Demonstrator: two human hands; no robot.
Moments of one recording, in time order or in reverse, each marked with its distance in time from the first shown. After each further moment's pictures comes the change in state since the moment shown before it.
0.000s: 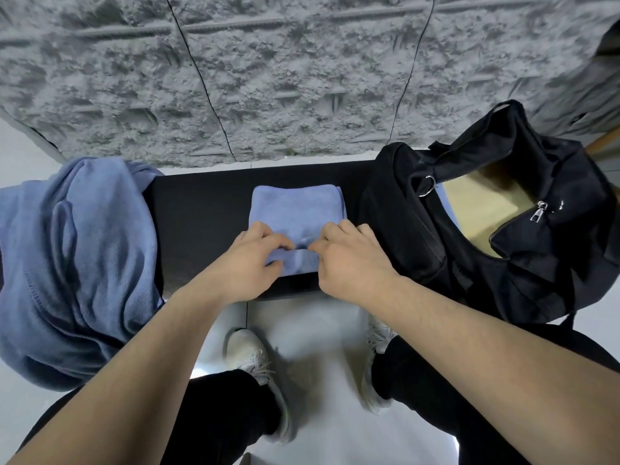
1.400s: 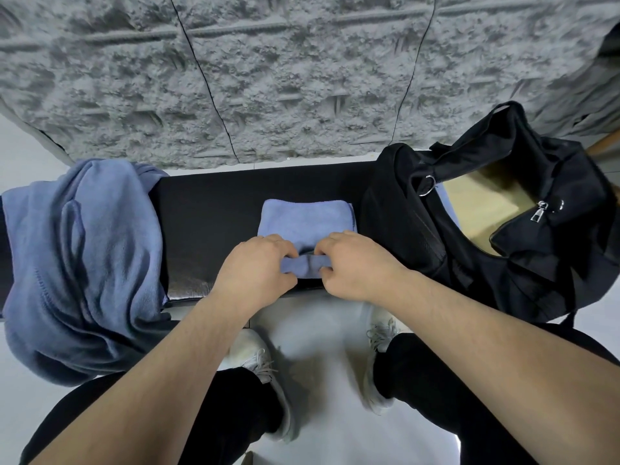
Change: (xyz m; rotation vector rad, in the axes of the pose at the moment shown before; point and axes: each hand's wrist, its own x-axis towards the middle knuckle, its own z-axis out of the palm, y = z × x) left_hand -0.005 0.023 0.011 0.248 0.134 -0.033; right_hand -0.003 0.008 -0.006 0.188 -0.123 0.001
